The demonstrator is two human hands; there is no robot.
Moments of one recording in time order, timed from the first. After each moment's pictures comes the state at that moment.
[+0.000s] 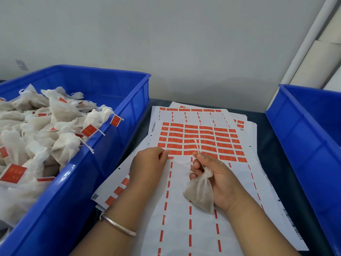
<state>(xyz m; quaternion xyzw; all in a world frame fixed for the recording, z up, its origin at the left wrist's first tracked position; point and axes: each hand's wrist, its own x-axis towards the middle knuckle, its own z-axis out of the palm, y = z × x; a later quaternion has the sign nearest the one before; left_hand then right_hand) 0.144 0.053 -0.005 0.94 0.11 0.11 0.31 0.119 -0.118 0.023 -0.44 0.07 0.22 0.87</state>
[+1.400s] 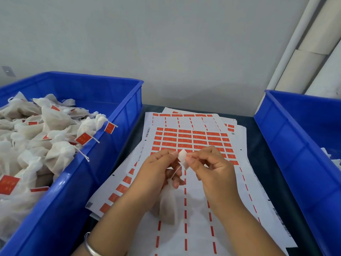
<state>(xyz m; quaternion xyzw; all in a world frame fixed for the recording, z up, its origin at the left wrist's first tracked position) 0.099 0.027 0.061 0.63 0.06 -0.10 0.77 0.093 -0.103 0.050 -0.75 -0.07 -0.16 0.64</state>
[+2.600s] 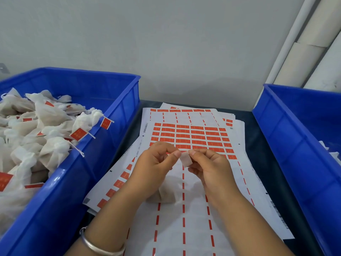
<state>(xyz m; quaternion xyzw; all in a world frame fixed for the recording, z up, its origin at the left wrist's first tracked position) 0.103 0.030 0.053 0.80 -0.05 0.03 0.59 0.106 -0.108 0.036 -0.67 0.07 -0.04 0.74</state>
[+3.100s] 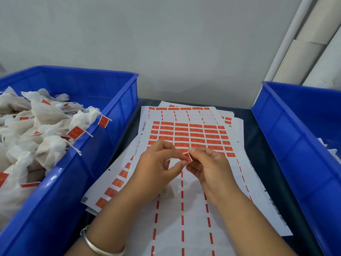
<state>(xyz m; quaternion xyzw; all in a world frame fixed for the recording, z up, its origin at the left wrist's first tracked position) 0.102 0.027 0.045 0.88 -0.13 0.10 0.45 0.108 -0.111 0.036 -0.63 0.07 0.00 0.77</state>
